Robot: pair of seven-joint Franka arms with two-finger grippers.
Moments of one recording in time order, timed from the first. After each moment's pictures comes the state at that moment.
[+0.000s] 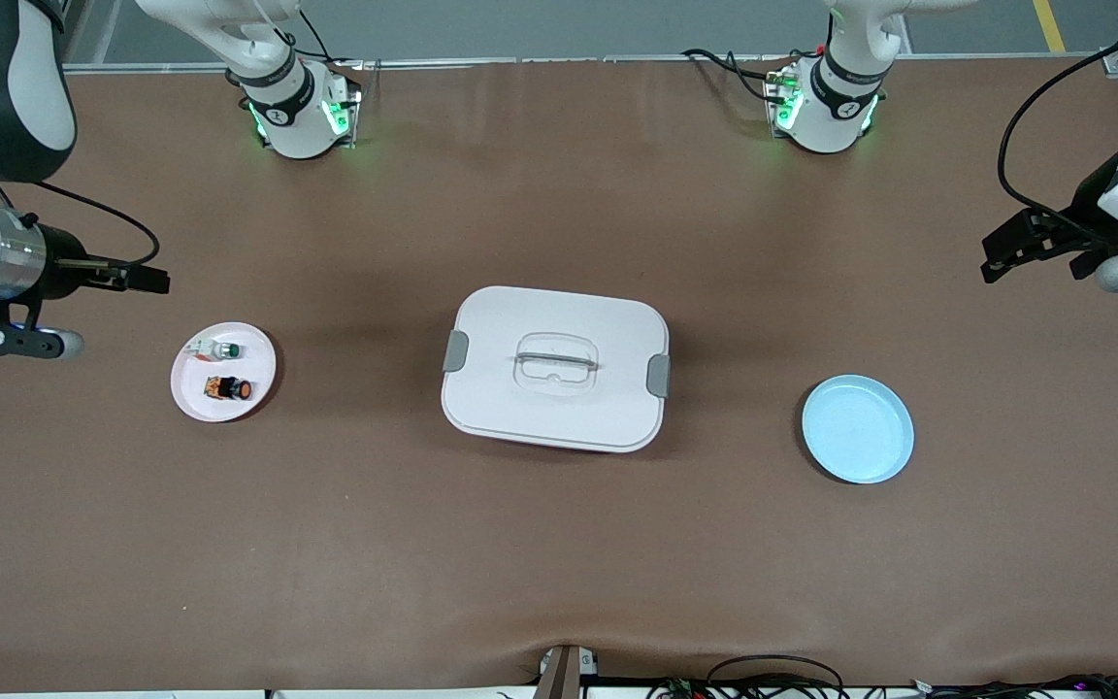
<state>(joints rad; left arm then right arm) 0.00 -0.02 -0.06 -1.62 0.01 1.65 -0.09 0.00 0.16 0.03 -1.52 -0.02 1.39 0.18</state>
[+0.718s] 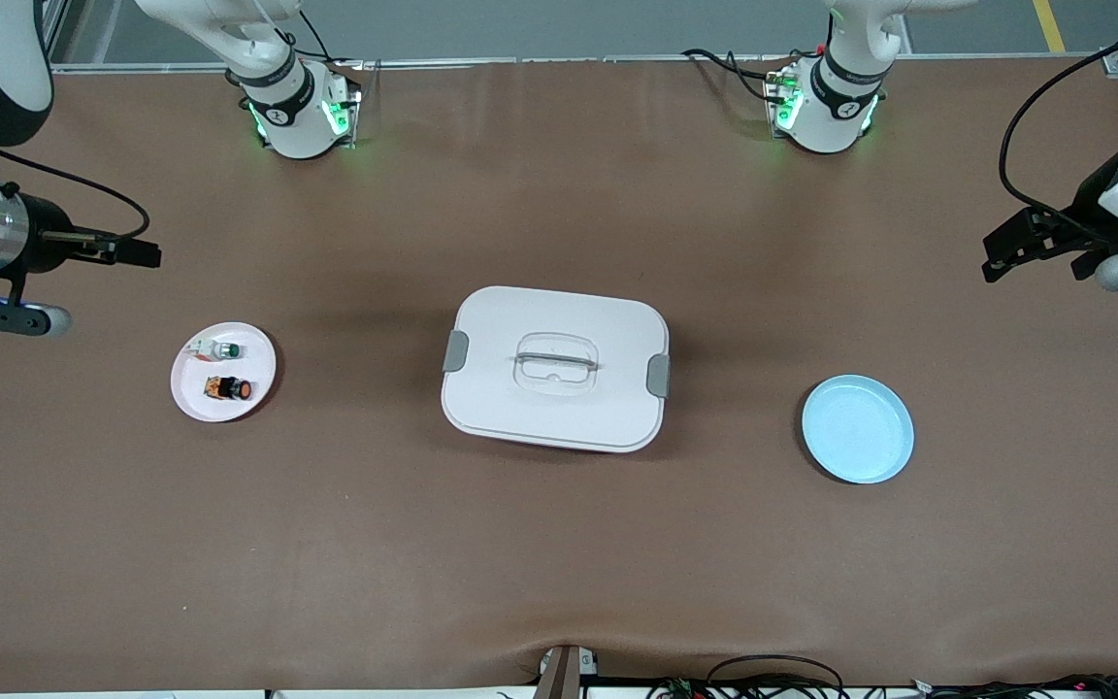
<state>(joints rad) 0.00 -0.02 -0.06 -1.62 0.01 1.65 -0.08 0.01 0.16 0.03 -1.43 -0.02 1.23 0.19</state>
